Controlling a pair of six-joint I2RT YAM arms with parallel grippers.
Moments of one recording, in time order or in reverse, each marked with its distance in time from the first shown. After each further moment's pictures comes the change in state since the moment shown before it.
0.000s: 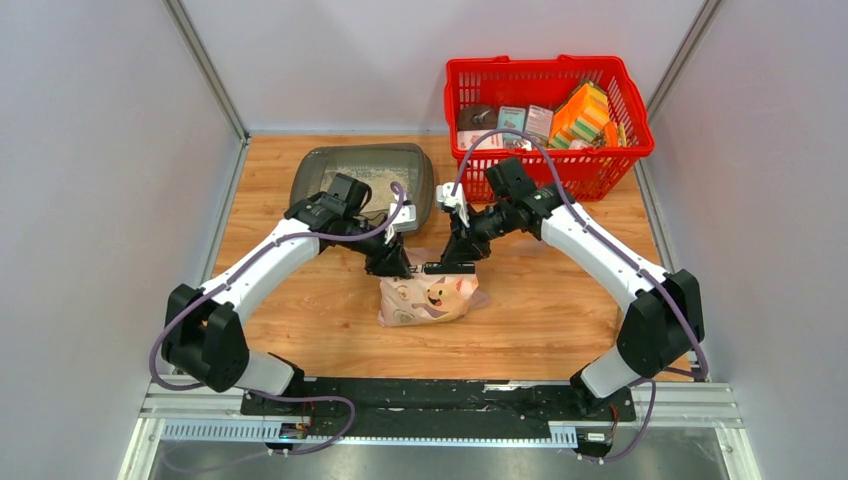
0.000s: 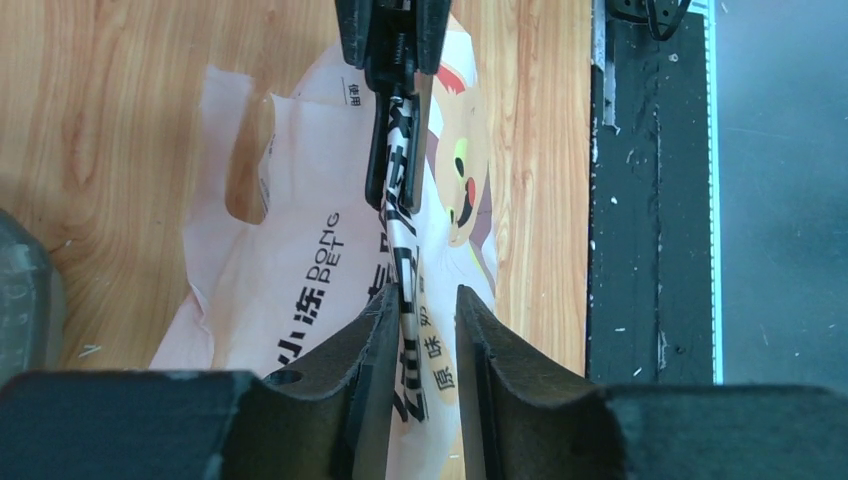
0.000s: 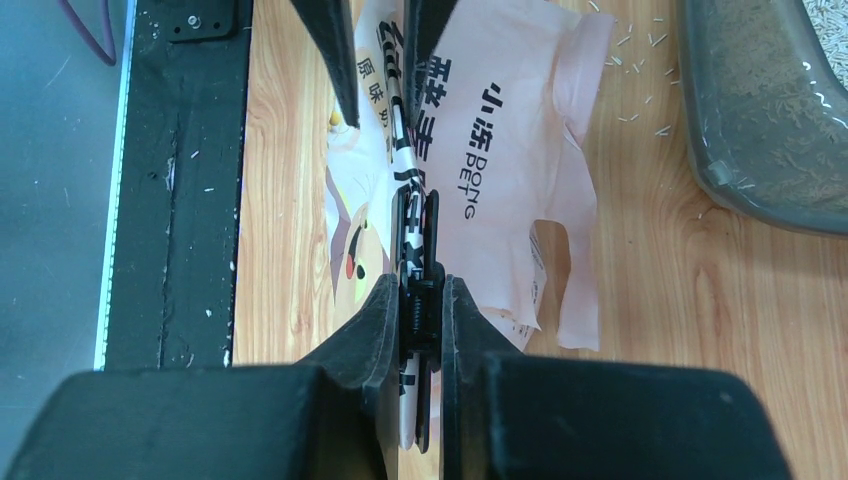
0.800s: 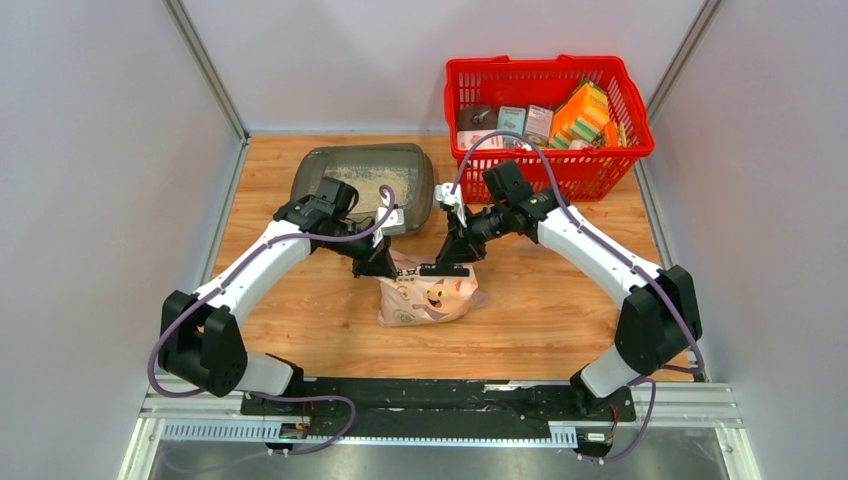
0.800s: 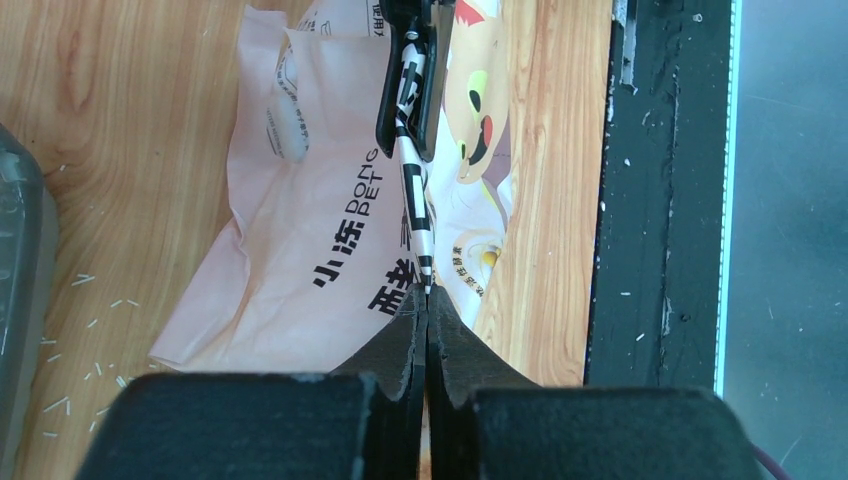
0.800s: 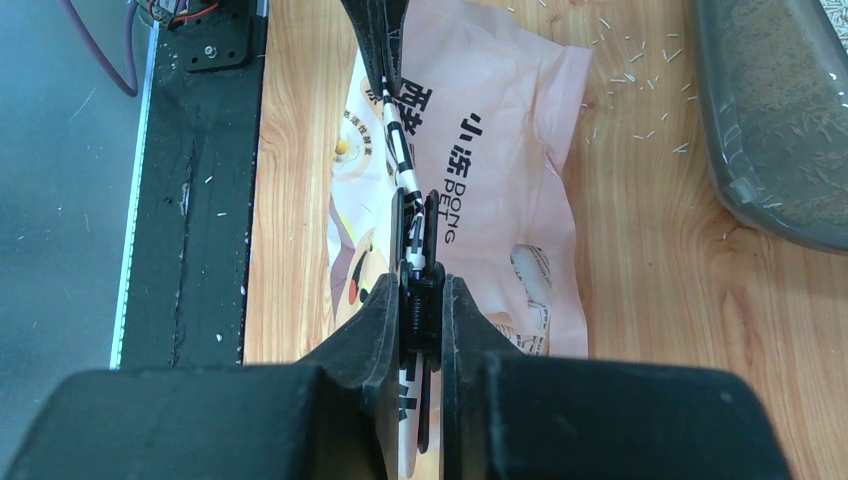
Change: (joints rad) left arm 0.071 -0.041 -0.032 -0.103 -0.023 0.091; right arm 0.002 0.015 -0.049 0.109 -0.050 0.082
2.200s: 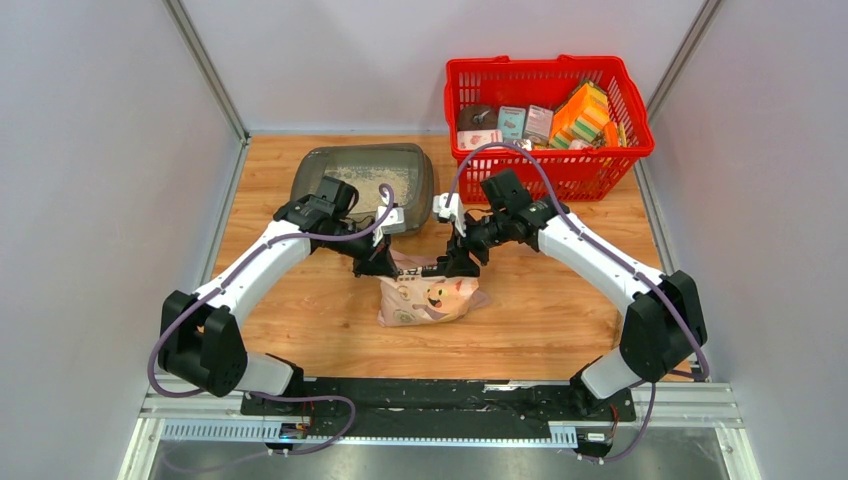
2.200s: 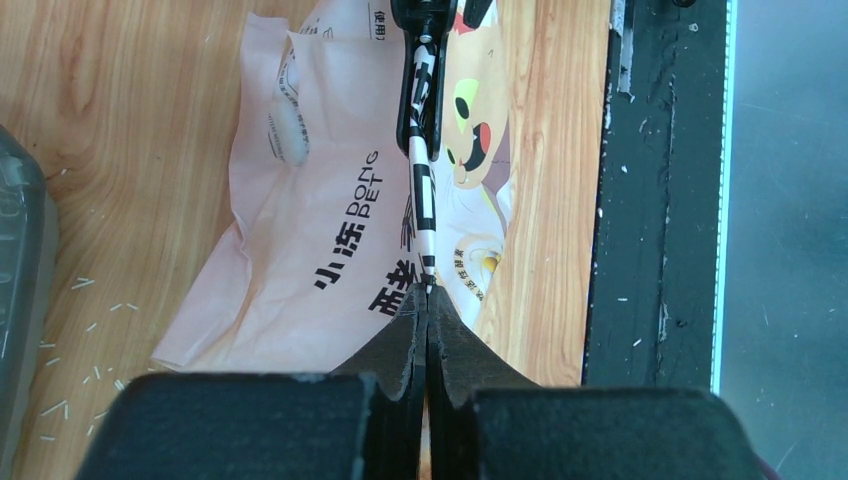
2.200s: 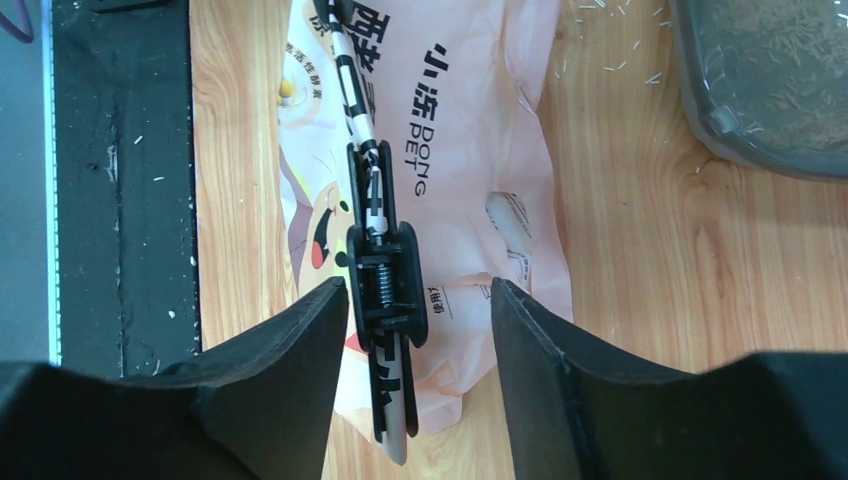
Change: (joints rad) left arm 0.000 0.000 0.000 0.011 0.007 -0.017; right arm 0.027 -0.037 -0.055 0.001 0.153 -0.024
